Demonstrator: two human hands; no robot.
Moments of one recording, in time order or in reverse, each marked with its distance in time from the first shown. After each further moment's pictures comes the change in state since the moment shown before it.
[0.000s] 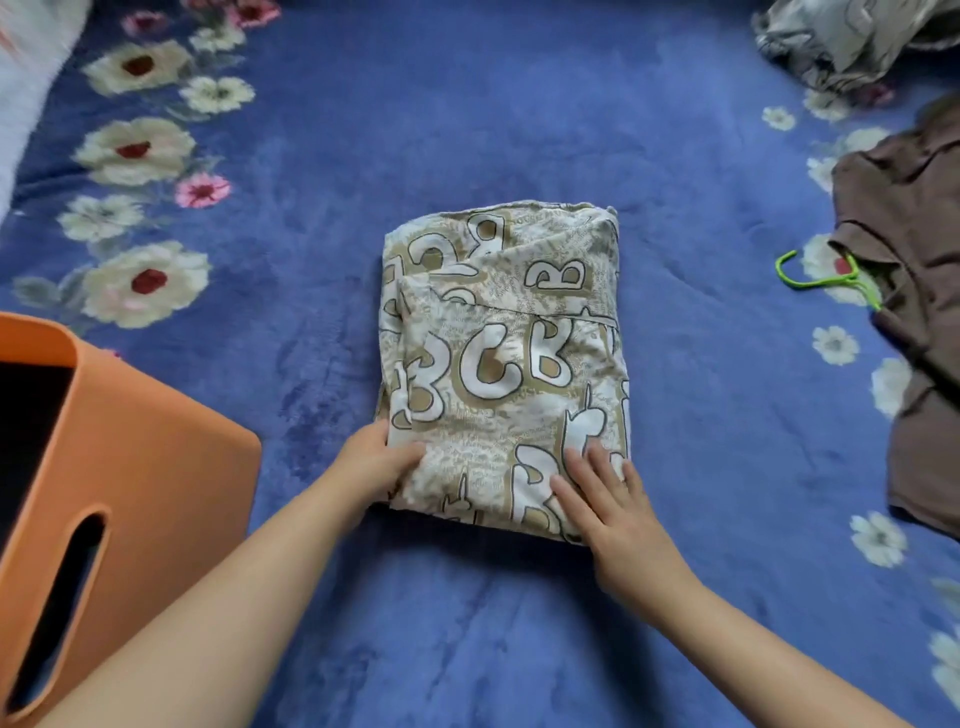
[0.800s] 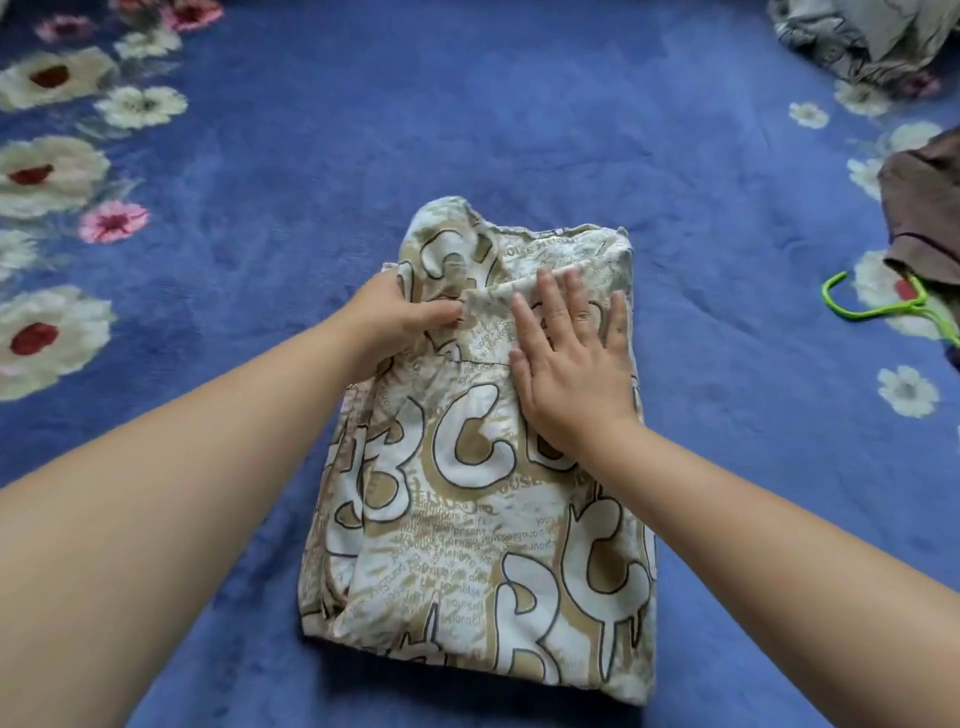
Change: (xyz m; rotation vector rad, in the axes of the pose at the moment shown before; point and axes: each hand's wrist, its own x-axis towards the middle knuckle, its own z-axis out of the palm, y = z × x) left_hand 0.131 0.129 0.014 0.026 -0.099 0.285; right_hand 0.195 0.065 0.000 -0.218 -0.176 0.331
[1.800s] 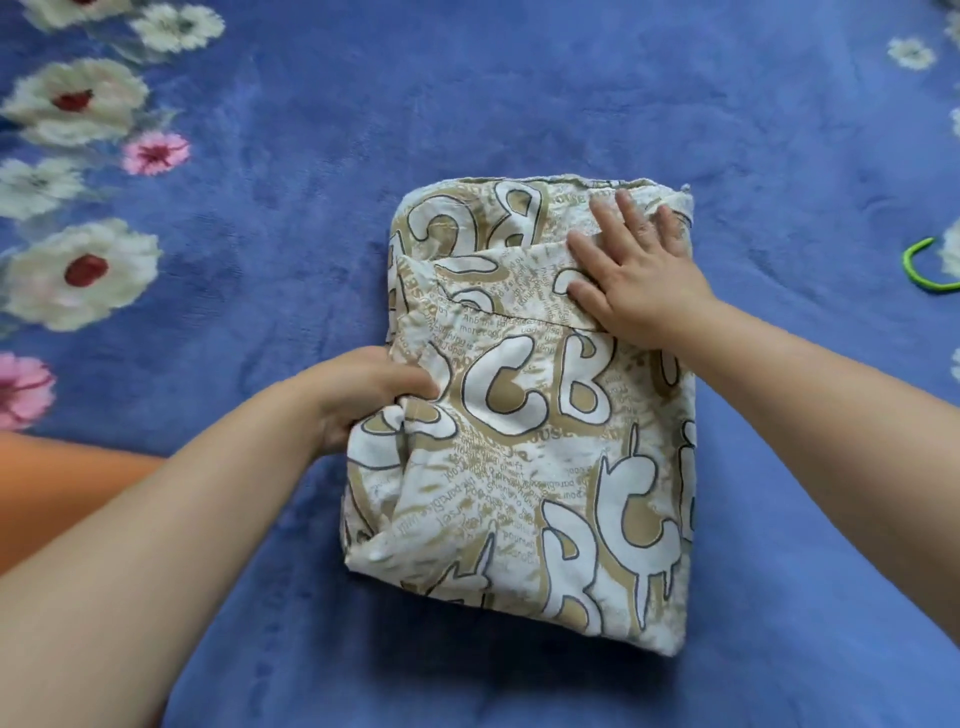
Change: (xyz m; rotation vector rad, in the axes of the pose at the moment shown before) left_hand -0.072 -0.049 -0.023 -0.153 -0.125 -0.509; right_hand 0.048 0.041 -0.004 -0.014 -0.226 -0.153
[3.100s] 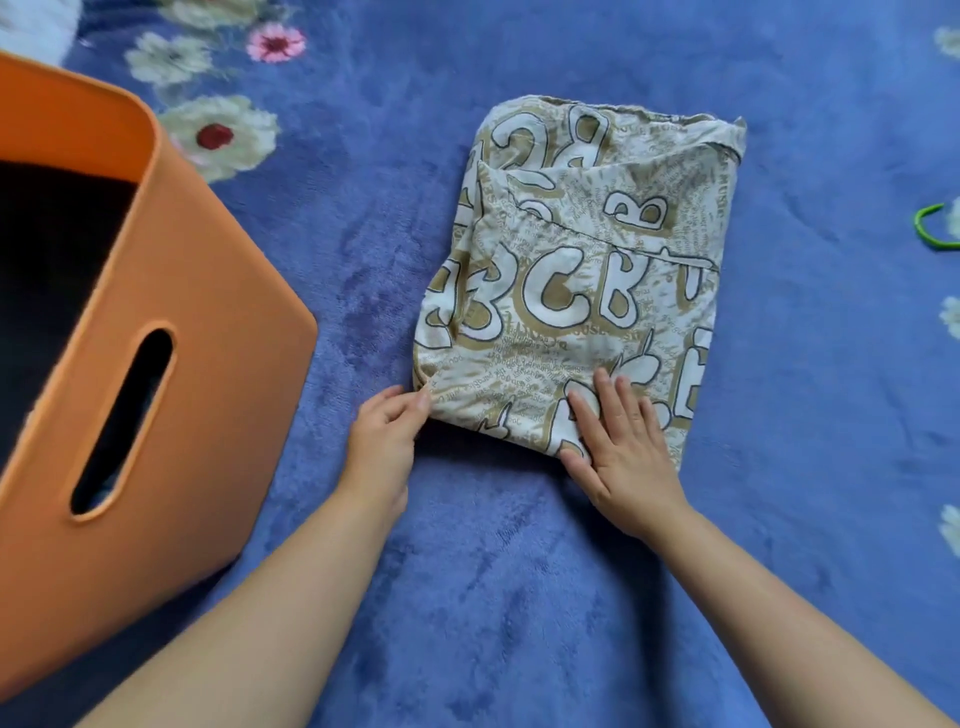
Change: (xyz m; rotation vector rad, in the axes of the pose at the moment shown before) left_hand -0.070 -0.161 0.040 -0.506 0.556 0.284; right_hand -0.204 -0.121 0.096 0.284 0.023 -0.005
